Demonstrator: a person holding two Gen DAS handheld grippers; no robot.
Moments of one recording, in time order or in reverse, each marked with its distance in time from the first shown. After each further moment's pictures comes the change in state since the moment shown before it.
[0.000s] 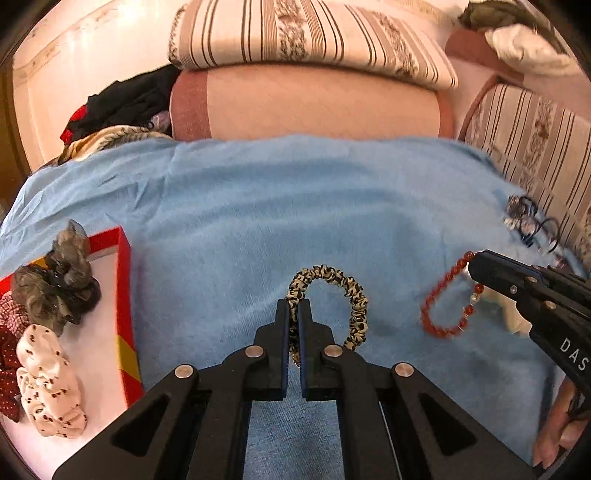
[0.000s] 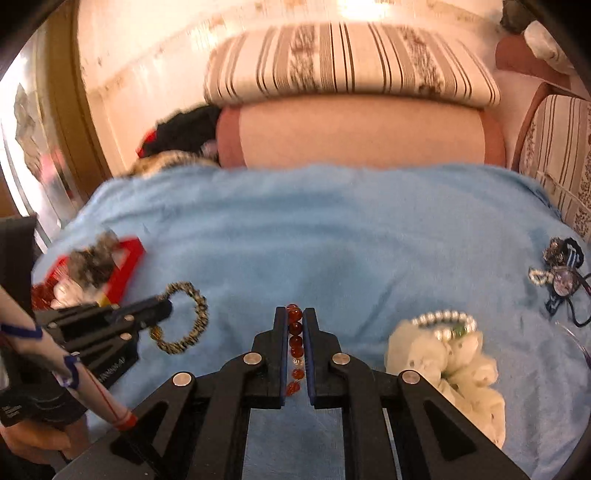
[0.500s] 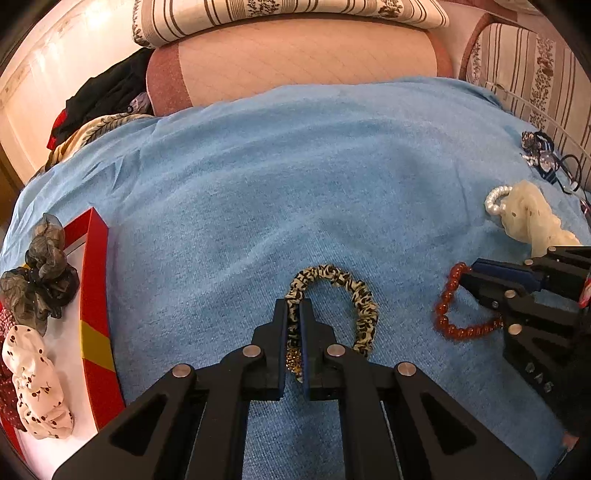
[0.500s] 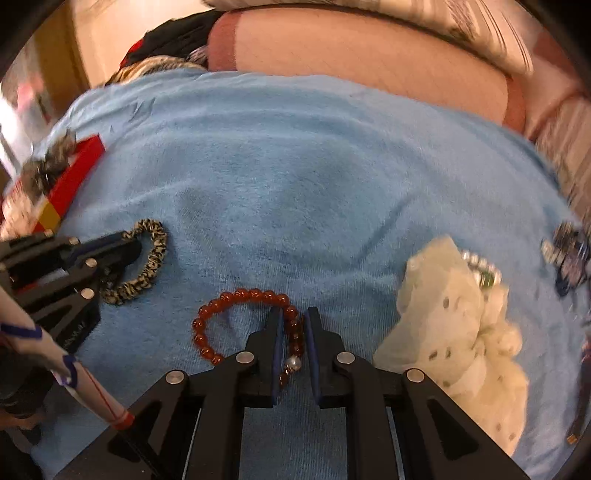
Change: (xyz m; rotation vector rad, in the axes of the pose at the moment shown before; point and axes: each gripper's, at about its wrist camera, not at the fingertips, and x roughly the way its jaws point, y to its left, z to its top) left arm 0.043 -0.022 -0.021 0.123 0.159 0.074; right arm 0.065 0.005 -0.032 -0.155 0.344 -0.129
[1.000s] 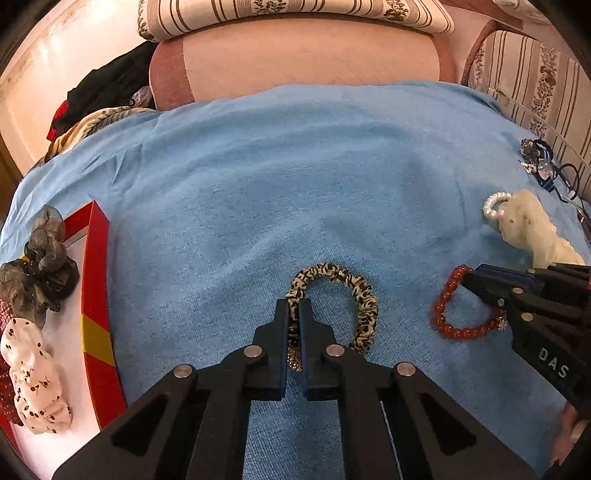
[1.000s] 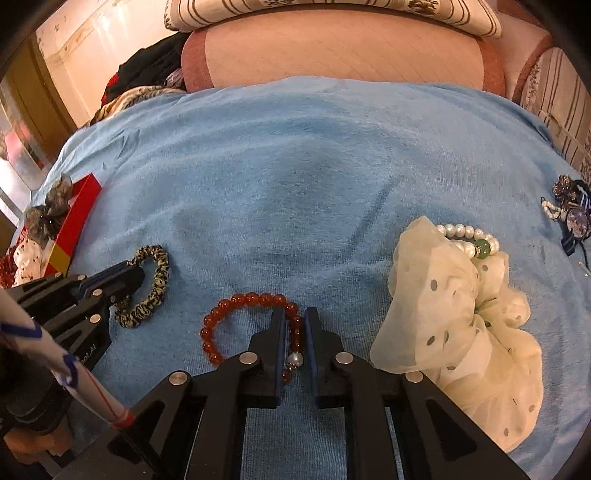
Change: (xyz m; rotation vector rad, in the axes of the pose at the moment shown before) left arm -0.004 0.004 -0.002 -0.018 0.016 -0.017; right arm -0.008 -0.019 -0.003 0.178 -0.001 0.083
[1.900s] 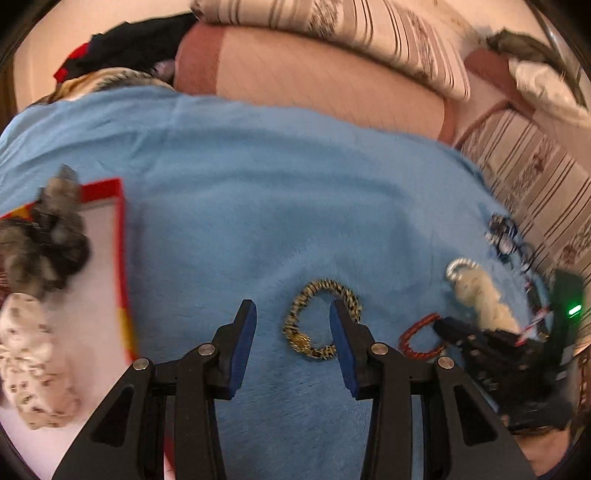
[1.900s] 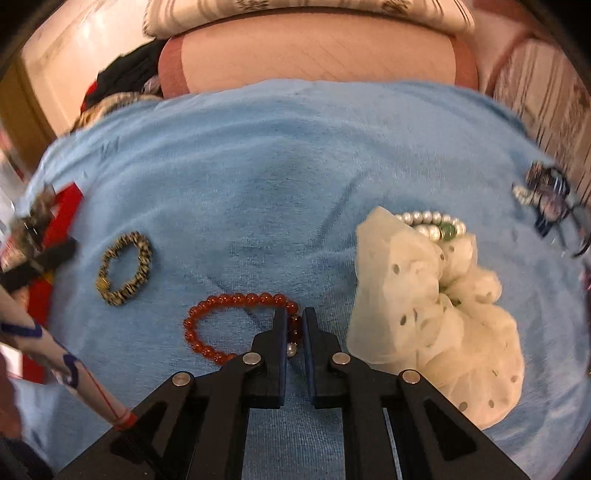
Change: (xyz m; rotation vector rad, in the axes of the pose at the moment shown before) left arm -0.024 0.056 0.010 -0.225 -0.014 -0.215; right arm -0.011 -0.014 -0.007 0.077 -0.015 -0.060
